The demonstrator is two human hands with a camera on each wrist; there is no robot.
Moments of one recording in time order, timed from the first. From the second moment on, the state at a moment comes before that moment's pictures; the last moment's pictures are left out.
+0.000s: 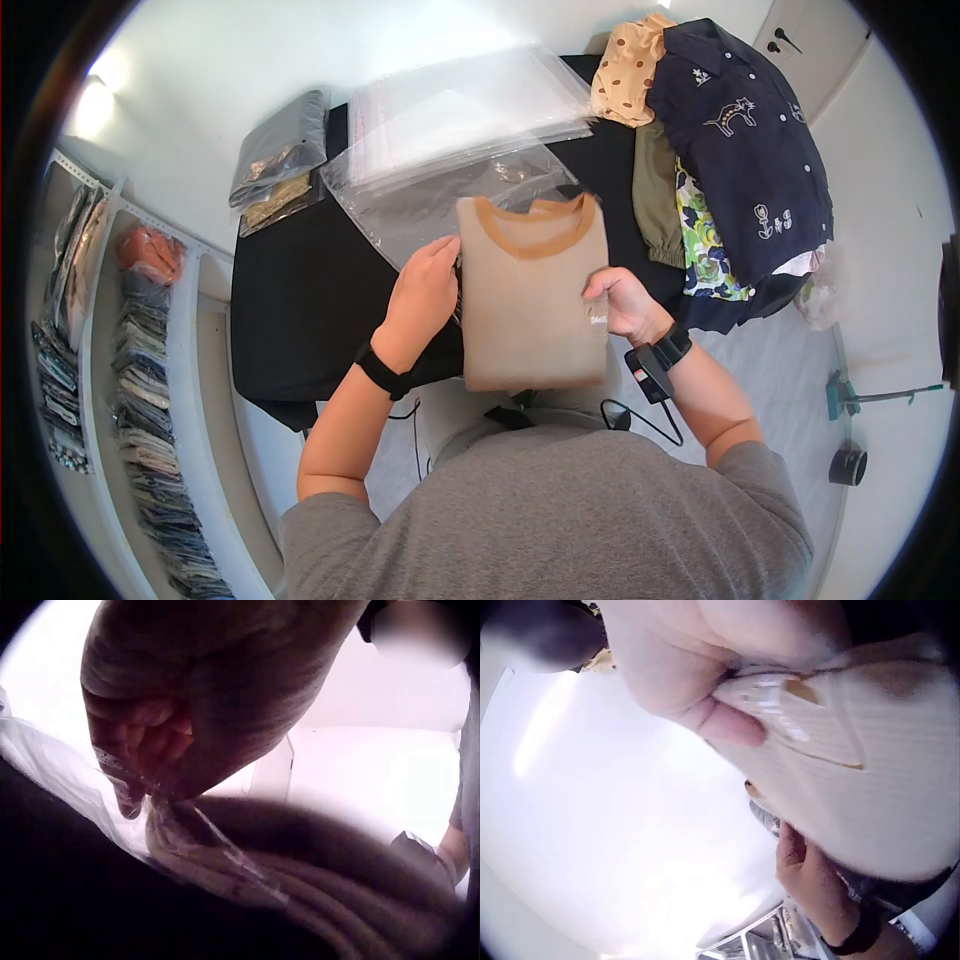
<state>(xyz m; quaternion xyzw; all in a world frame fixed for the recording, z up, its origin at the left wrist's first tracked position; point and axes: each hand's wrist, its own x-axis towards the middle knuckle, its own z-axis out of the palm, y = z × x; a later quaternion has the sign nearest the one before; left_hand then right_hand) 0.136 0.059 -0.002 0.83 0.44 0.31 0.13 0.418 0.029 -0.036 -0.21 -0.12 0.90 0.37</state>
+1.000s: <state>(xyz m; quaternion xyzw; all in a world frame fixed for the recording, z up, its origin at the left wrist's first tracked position) 0.146 0.093 0.037 0.86 0.48 0.15 -0.10 0.382 0.074 -0.005 -0.26 -0.18 0.92 0.23</state>
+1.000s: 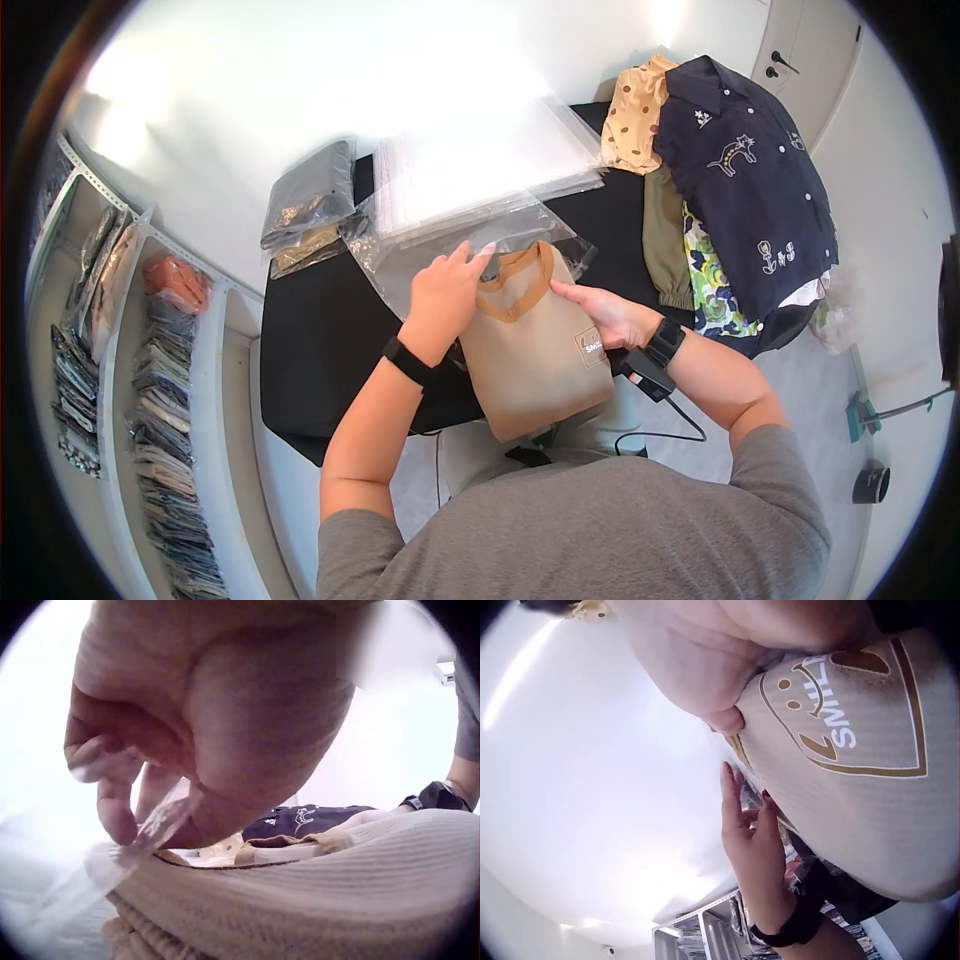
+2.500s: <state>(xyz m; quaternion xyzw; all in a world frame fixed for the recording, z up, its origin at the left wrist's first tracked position) 0.134 0.008 -0.001 0.68 0.62 0.35 0.17 0.372 0.149 -0.023 -0.33 -0.17 0.83 0.43</state>
